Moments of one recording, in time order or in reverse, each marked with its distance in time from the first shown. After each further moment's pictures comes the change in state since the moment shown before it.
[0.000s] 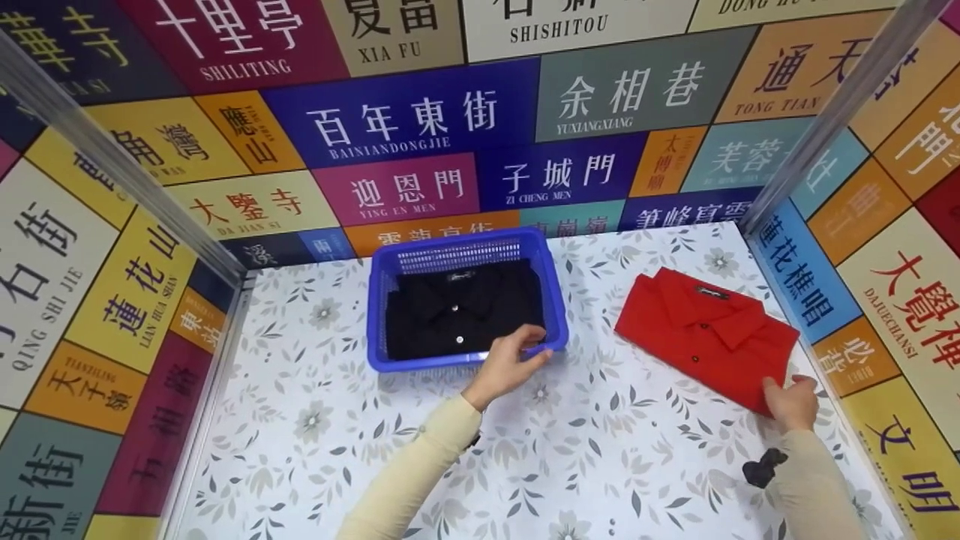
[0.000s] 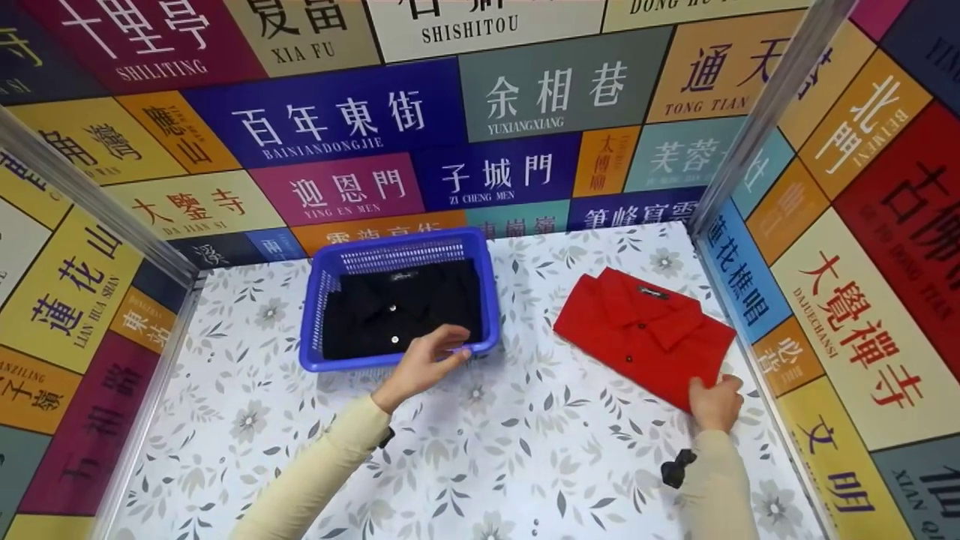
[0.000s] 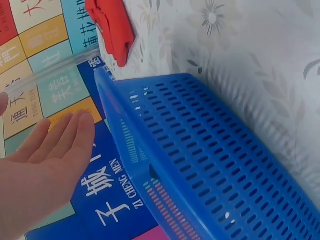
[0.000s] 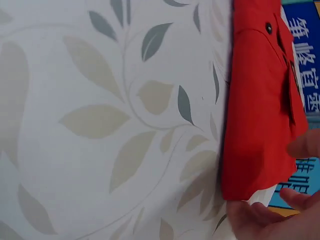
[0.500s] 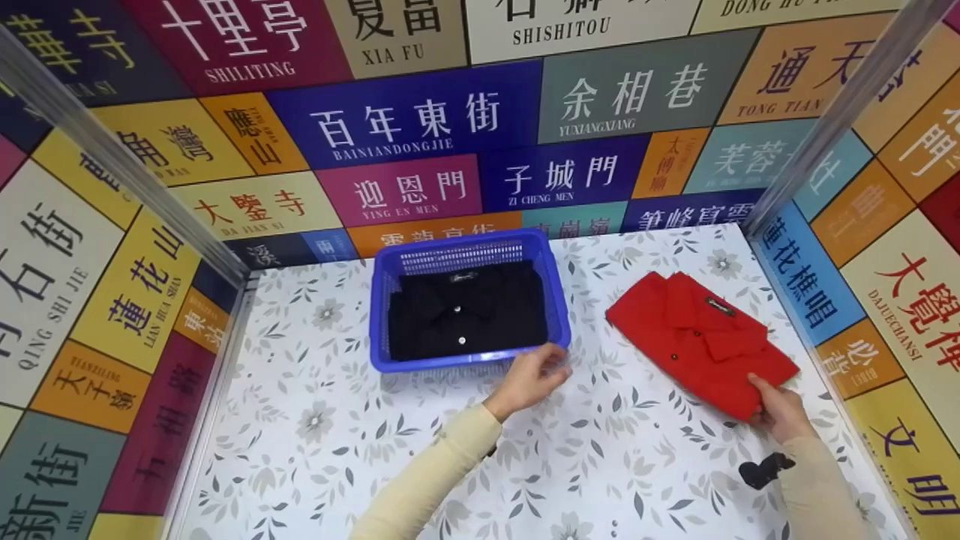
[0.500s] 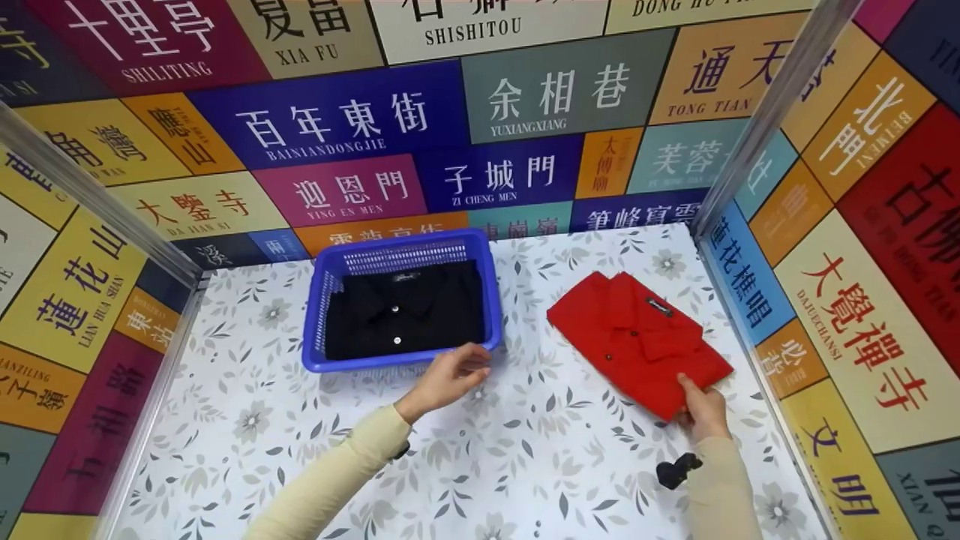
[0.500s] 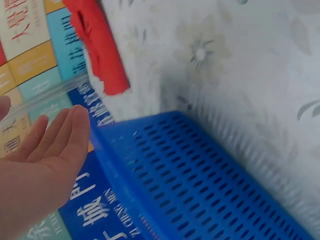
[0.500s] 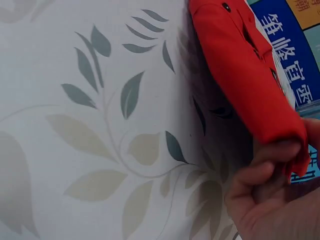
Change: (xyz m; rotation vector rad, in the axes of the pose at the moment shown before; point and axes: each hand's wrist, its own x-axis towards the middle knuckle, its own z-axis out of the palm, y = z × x) left_hand -0.006 -0.005 0.033 0.024 -0.086 -0.039; right_hand -0.002 -0.001 0.008 0.488 -0.277 0.211
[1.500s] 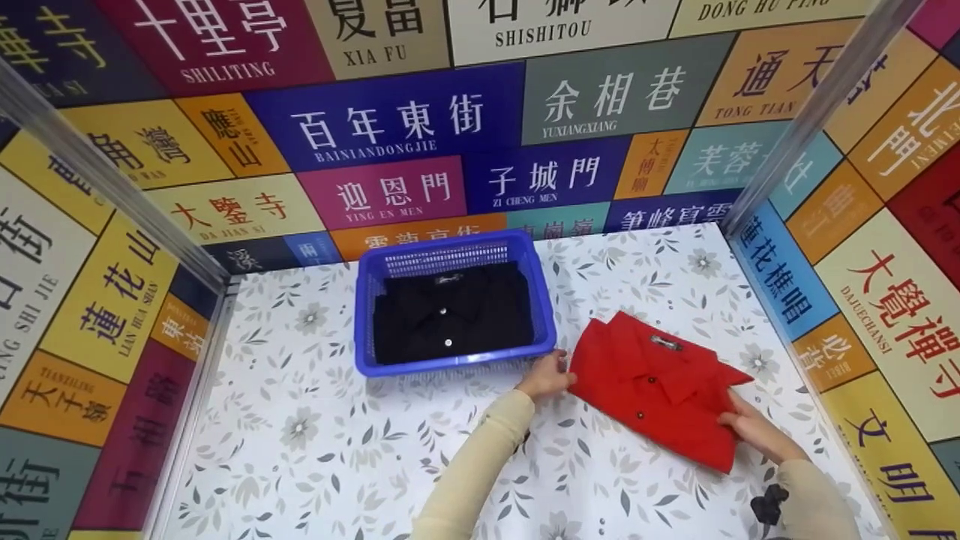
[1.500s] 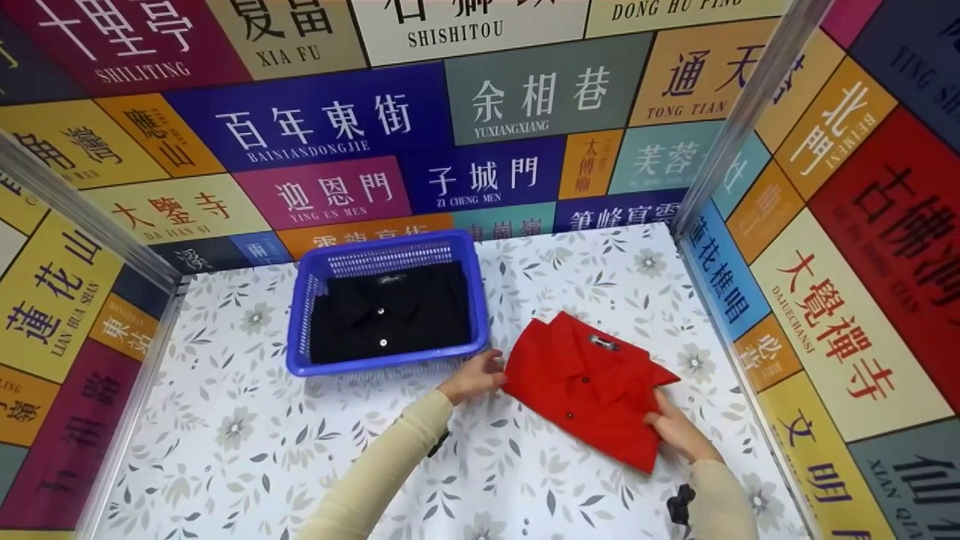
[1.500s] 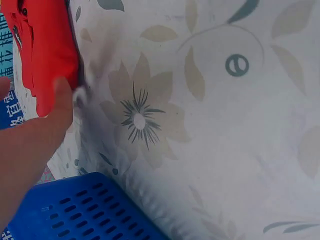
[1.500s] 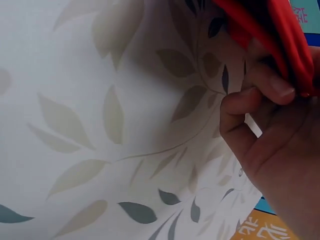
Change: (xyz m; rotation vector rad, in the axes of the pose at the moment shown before) left_hand 0.040 -0.028 0.063 -0.038 -0.134 -0.460; right_hand -0.026 0.029 -0.007 -0.611 -0.416 -0.397
